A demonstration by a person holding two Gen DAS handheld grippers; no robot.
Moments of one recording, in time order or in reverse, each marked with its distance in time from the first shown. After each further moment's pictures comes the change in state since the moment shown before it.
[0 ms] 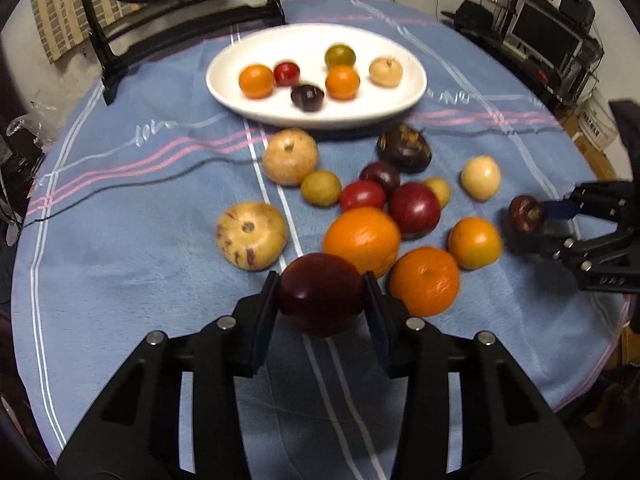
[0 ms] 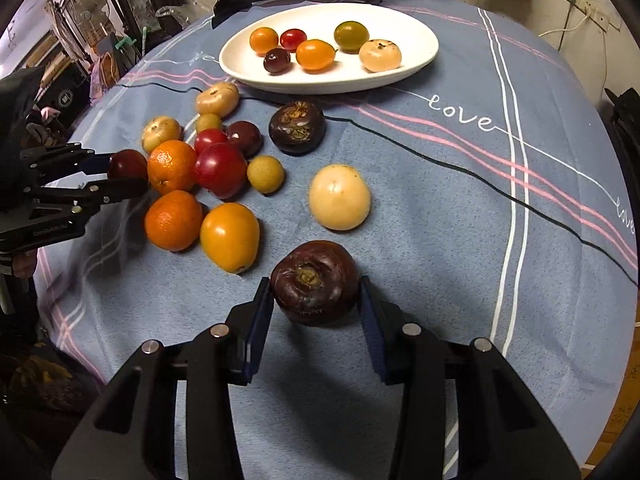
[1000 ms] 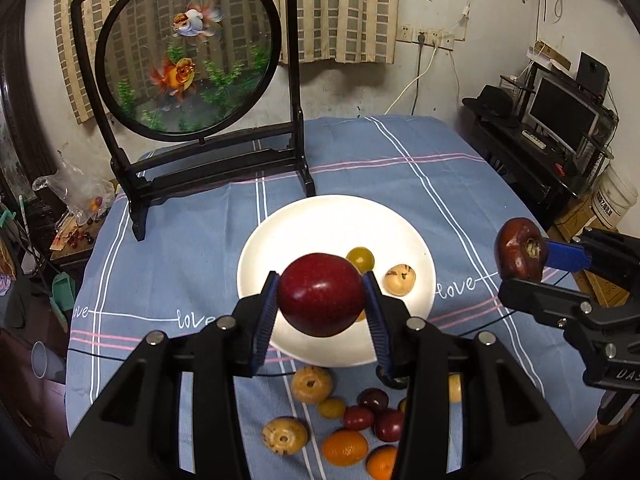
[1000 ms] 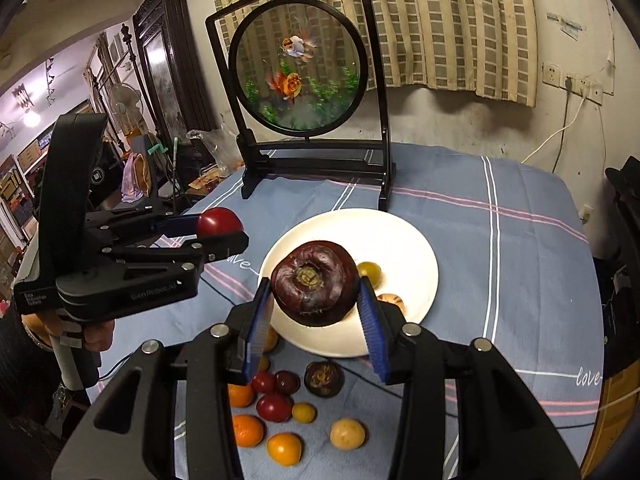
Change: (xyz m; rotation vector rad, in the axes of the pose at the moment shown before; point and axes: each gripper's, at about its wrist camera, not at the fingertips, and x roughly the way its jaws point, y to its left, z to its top) left arm -0.055 0.004 0.172 -0.045 -0.238 0.077; right arm -0.099 -0.001 0.153 -0.009 -0.414 0.086
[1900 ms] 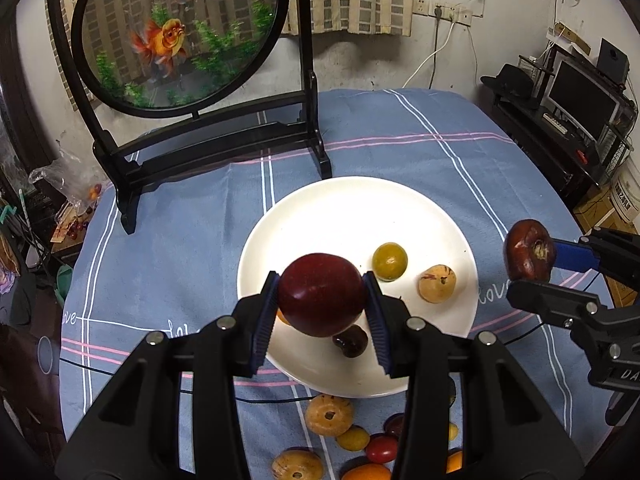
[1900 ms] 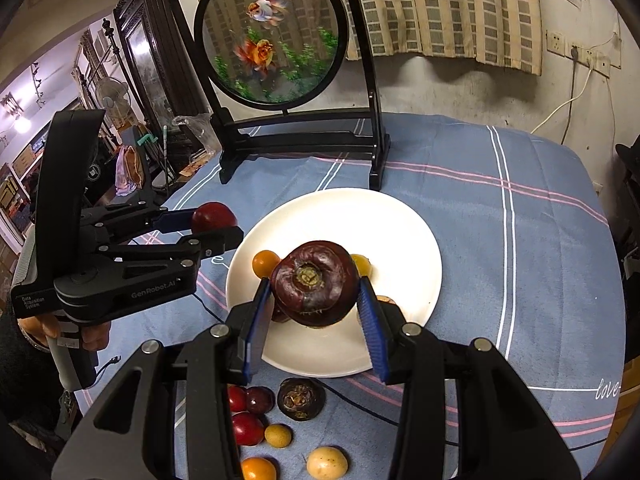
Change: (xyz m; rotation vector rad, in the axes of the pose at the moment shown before) left arm 0.066 0.010 0.010 -0.001 0.089 0.039; right arm 0.056 -0.031 0.004 0.046 0.088 0.012
